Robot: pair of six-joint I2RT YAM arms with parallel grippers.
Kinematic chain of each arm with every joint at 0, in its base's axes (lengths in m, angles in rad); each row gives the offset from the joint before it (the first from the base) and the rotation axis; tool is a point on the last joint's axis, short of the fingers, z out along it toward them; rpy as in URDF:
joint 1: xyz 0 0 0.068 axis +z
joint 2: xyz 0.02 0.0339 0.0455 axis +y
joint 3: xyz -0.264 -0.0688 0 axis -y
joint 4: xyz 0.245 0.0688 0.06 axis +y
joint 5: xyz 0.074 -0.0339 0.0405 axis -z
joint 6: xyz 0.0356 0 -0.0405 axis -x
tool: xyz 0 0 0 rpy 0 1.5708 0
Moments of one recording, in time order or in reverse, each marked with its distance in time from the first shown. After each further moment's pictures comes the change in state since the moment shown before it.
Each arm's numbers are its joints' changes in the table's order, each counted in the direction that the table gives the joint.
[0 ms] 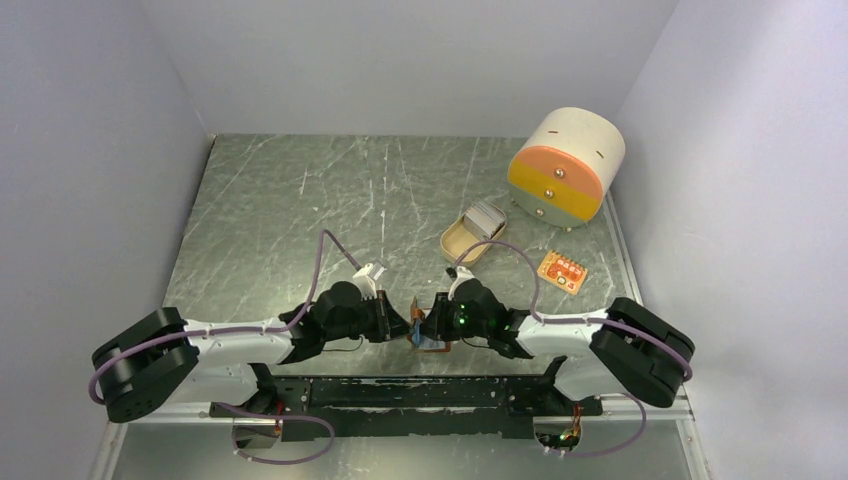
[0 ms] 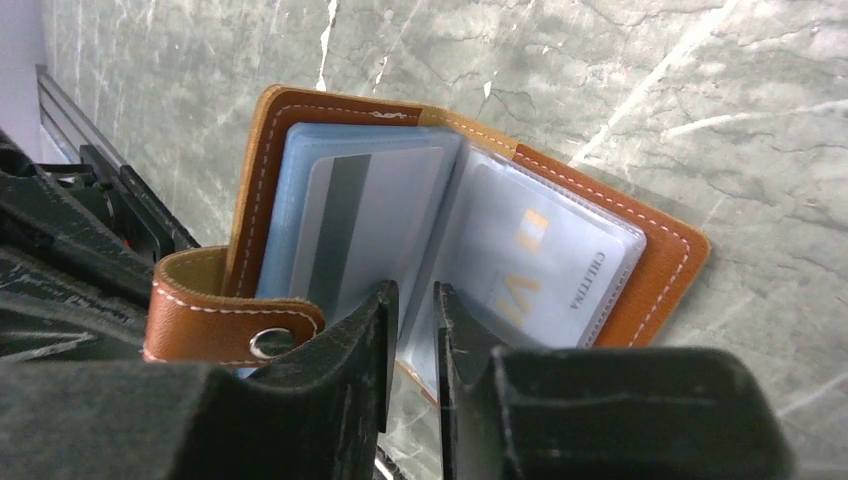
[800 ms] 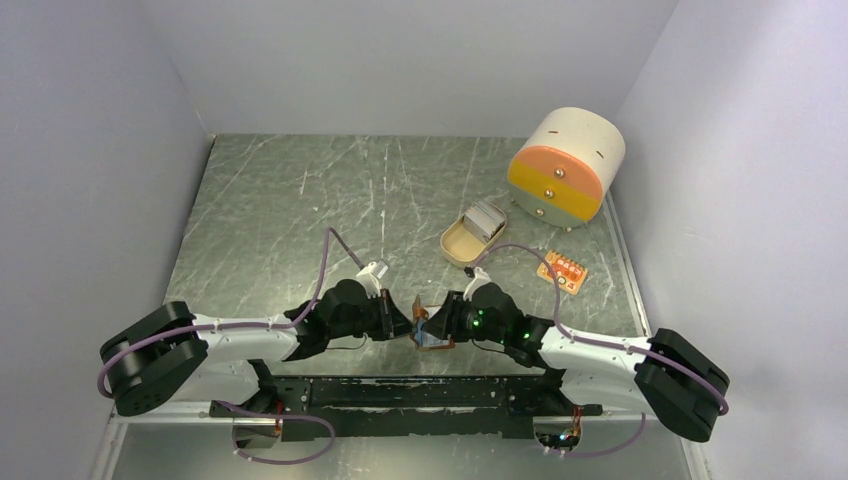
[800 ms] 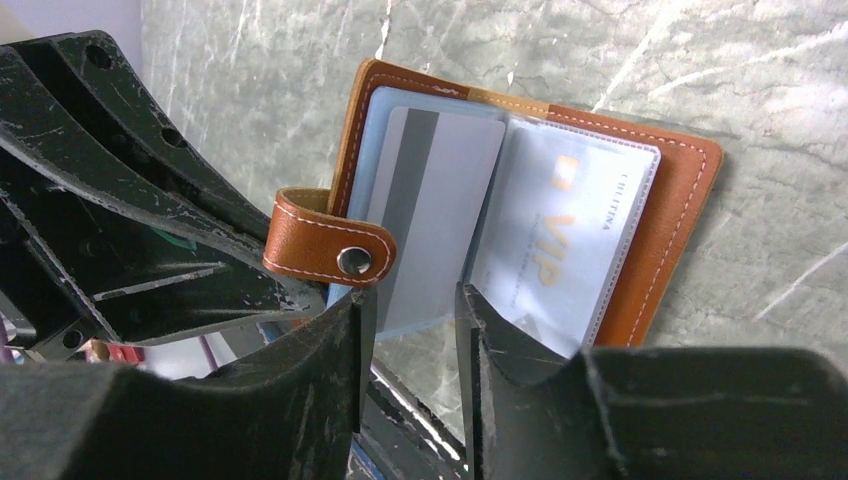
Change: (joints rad) left arm -0.001 0.054 0.027 -0.007 0.000 0.008; right arm -0.008 -0.279 -0.065 0.120 0.031 -0.090
